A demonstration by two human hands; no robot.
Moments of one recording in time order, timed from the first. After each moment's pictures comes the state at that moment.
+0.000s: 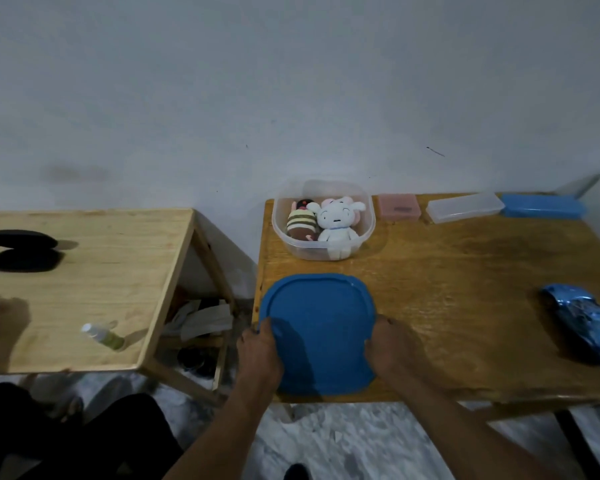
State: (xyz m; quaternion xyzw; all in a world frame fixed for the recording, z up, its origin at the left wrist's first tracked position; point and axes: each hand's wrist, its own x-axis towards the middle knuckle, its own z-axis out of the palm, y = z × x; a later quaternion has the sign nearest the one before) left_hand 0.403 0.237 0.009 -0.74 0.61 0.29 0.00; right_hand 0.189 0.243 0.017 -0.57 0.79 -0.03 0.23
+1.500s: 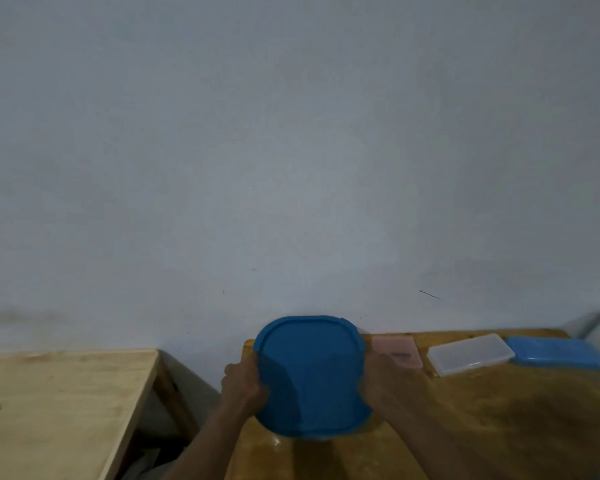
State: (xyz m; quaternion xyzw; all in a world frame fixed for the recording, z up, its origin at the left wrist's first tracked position) left_hand 0.380 -0.028 0.068 -0.71 0.64 0.30 -0.06; right_hand 0.152 0.003 0.092 -0.45 0.79 -0.23 0.34
